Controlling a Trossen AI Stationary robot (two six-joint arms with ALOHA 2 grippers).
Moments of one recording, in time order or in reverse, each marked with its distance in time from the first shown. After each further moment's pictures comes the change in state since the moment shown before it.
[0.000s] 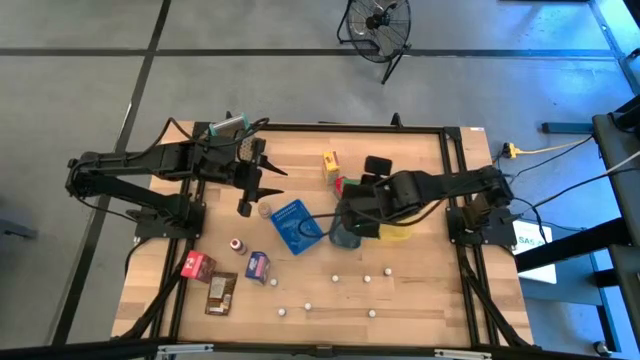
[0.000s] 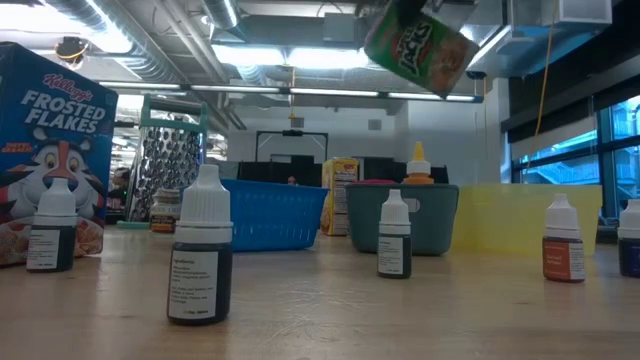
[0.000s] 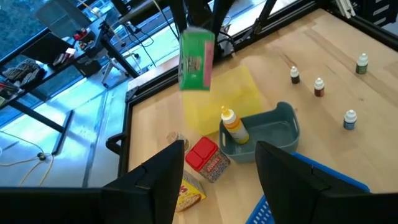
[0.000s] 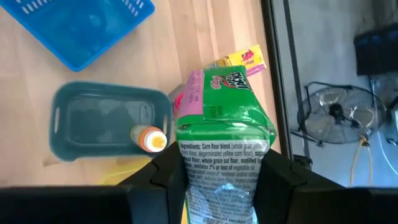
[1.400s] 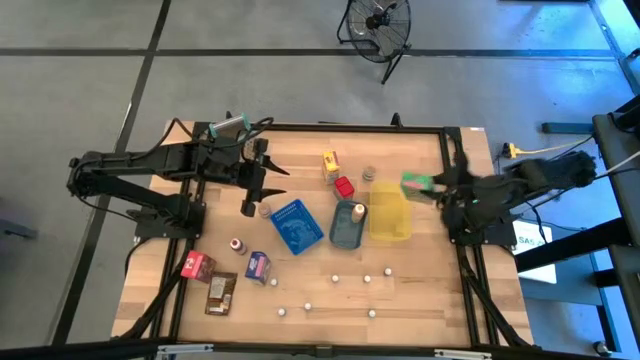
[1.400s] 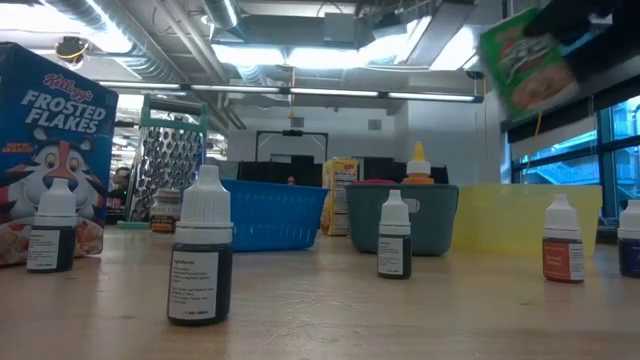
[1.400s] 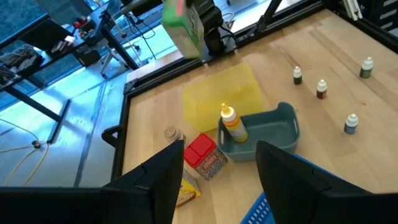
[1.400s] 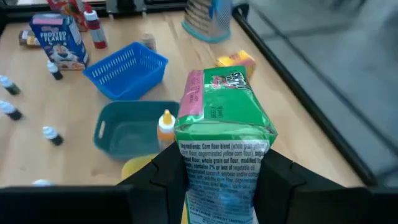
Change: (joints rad) left arm 0.000 0.023 0.000 0.008 -0.016 -0.053; right arm 0.142 -1.216 -1.175 0.661 0.031 0.039
